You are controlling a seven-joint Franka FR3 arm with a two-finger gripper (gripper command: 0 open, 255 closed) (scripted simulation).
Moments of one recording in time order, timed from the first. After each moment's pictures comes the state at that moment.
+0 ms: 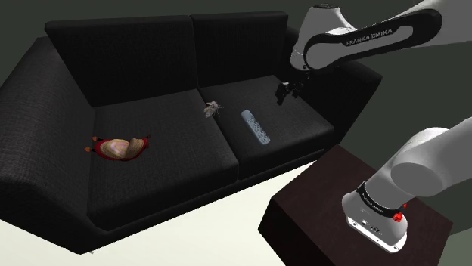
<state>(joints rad) 0.01 -0.34 0.05 -2.48 -0.01 2.24 0.09</state>
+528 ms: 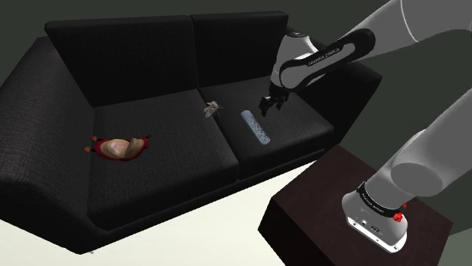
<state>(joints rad) 0.01 -0.03 0.07 -2.40 0.00 2.45 0.12</state>
